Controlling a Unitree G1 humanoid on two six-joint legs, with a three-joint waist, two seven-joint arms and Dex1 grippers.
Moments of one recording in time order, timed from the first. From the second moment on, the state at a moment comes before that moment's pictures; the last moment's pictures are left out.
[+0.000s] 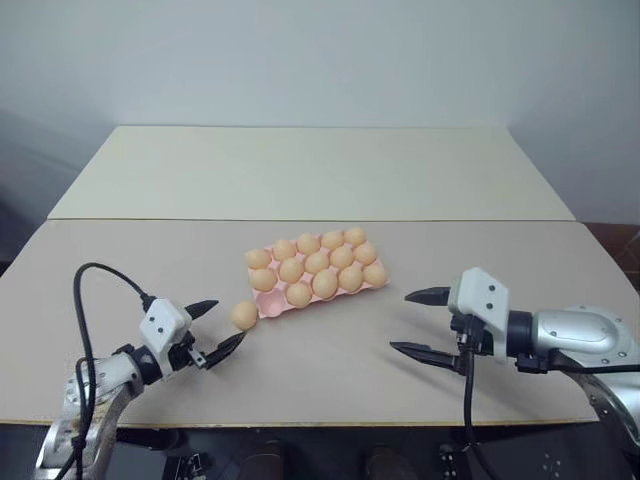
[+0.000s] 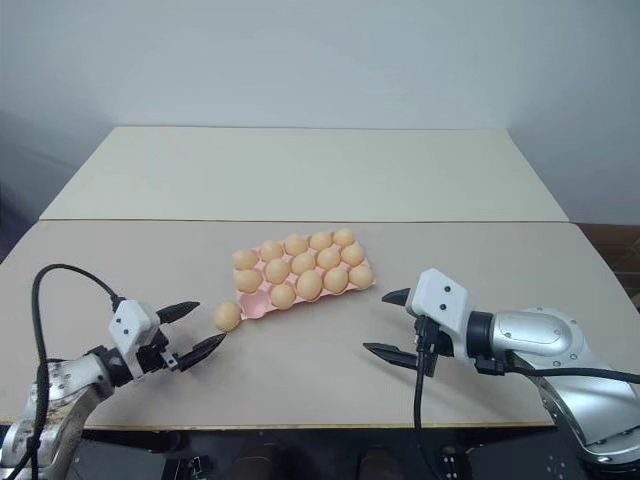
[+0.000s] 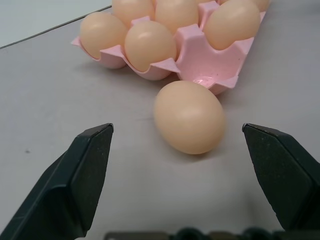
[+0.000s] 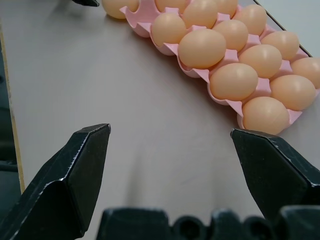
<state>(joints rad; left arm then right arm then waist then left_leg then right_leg) 0.11 0.58 0.18 -0.17 -0.31 0.14 -0.84 -0.10 -0.89 -0.10 -0.68 0.50 0.70 0.88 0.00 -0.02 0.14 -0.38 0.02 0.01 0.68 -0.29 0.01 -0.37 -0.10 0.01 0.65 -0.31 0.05</state>
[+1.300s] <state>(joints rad) -0.01 0.50 0.06 0.04 -0.24 -0.08 -0.83 -0.09 -0.87 -0.08 -0.68 0.48 0.71 0.77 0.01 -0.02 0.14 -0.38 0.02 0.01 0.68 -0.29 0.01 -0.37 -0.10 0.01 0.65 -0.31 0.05</state>
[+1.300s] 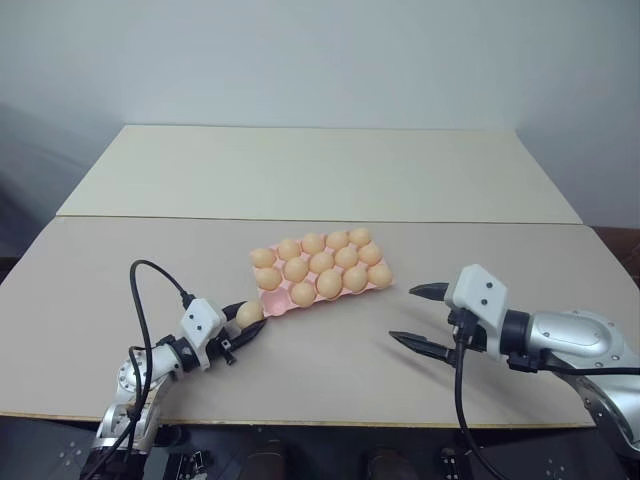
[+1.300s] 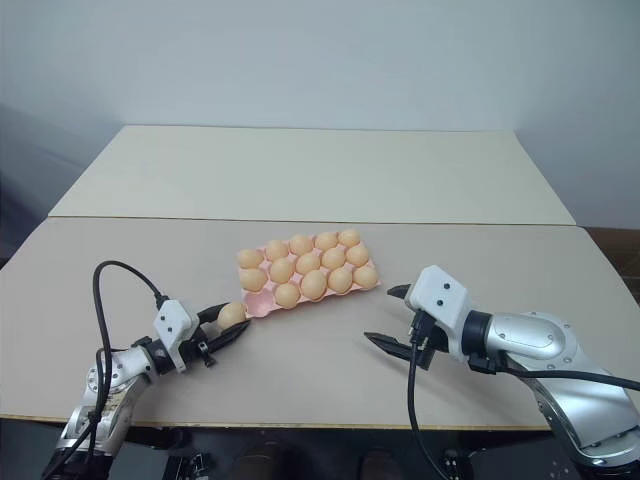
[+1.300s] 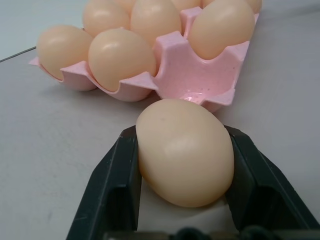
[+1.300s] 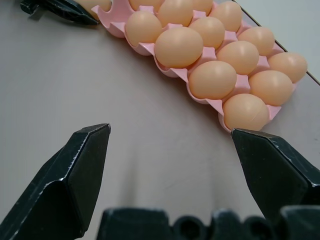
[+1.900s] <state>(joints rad) -0.11 0.54 0.12 -0.12 -0.50 0.14 -0.89 -0.08 -0.83 -0.06 -0.68 0.47 0.70 0.71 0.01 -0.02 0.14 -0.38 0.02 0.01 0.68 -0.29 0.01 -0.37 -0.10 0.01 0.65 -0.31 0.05</state>
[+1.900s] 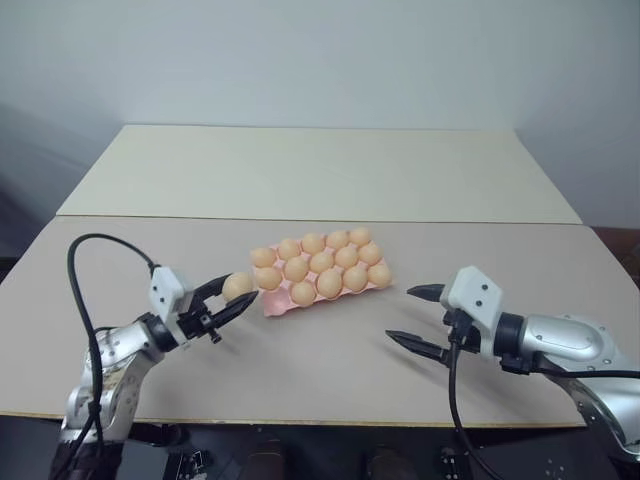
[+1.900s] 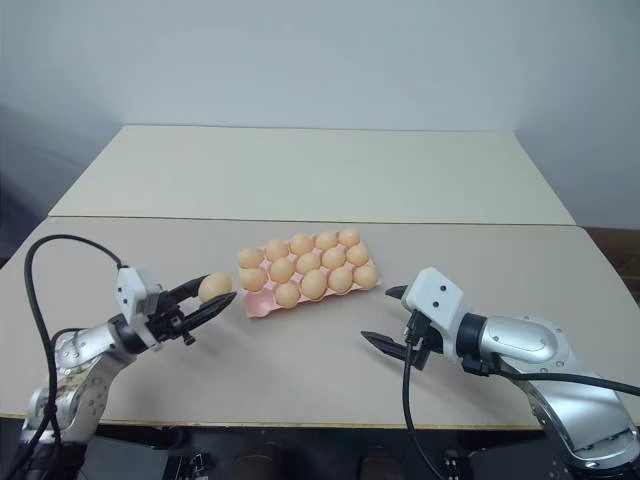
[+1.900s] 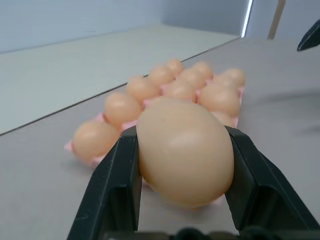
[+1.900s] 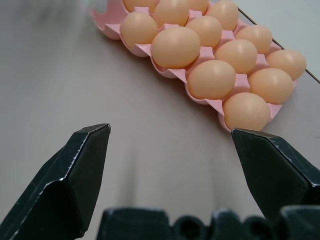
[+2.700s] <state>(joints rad) -0.20 0.50 0.10 0.04 -0.44 0.03 -0.96 -0.03 -0.81 -0.07 -0.73 0.45 0.70 0.65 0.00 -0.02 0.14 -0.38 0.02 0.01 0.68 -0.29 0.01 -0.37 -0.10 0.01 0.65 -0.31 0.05</state>
